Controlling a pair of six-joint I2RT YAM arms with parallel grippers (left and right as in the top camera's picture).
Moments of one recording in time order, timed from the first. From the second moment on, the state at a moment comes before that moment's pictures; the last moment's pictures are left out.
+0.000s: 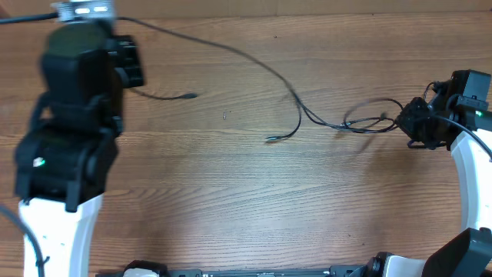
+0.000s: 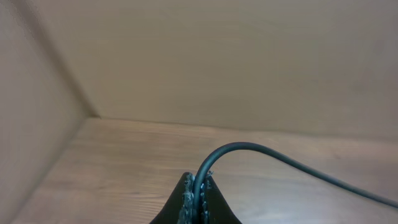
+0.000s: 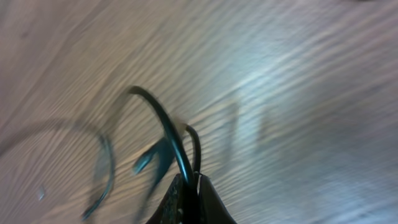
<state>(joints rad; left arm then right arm) -0.17 1.28 1.75 -0.84 -0.40 -0.10 -0.31 1.48 1.18 -0.84 -0.24 0.39</state>
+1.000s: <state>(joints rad) 0.41 1.27 1.75 -0.78 -0.38 -0.16 -0.31 1.48 1.18 -0.92 -0.09 0.52</state>
